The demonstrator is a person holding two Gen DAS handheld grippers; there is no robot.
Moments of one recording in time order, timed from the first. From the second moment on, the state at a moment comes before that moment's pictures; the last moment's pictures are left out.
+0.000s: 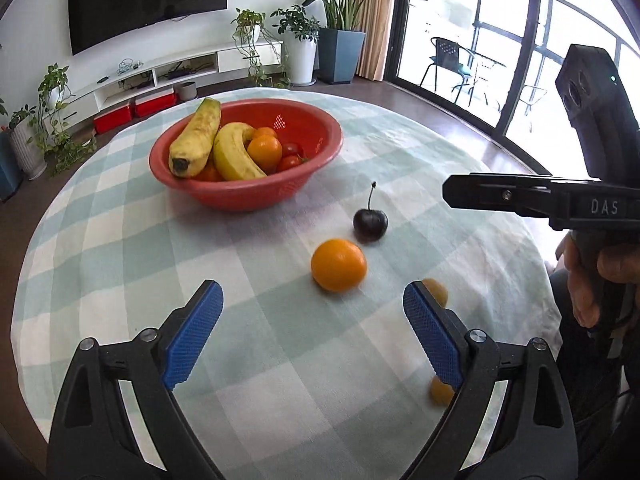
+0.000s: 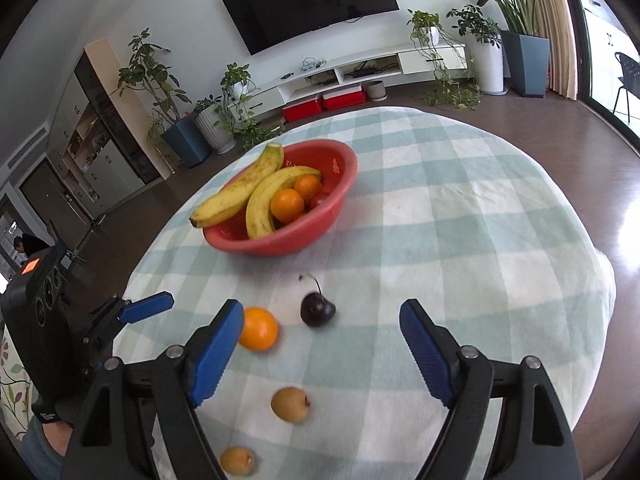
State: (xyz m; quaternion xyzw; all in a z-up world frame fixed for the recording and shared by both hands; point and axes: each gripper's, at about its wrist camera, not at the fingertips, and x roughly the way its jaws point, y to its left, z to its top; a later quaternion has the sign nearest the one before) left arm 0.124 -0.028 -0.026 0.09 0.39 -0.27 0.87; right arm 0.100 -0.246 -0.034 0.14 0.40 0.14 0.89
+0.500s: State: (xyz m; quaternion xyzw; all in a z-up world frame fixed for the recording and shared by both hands) left arm 0.040 -0.055 -0.051 0.10 0.41 -0.32 0.85; right arm 0.064 -0.252 -0.064 0.16 0.42 0.14 0.88
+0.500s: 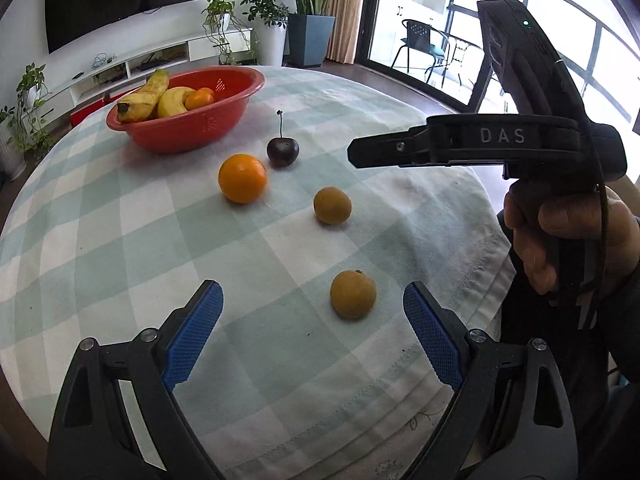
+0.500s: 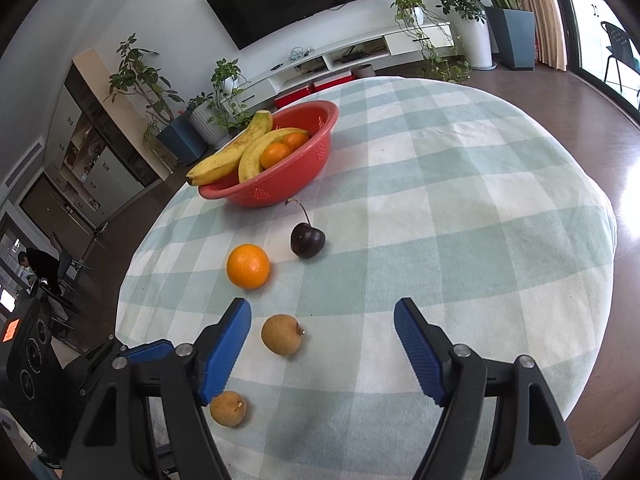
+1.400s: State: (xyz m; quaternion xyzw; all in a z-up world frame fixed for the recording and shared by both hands) left arm 0.045 -0.086 -0.069 0.15 0.43 -0.32 0.83; right arm 0.061 -0.252 -0.064 0.16 0.41 0.15 0.88
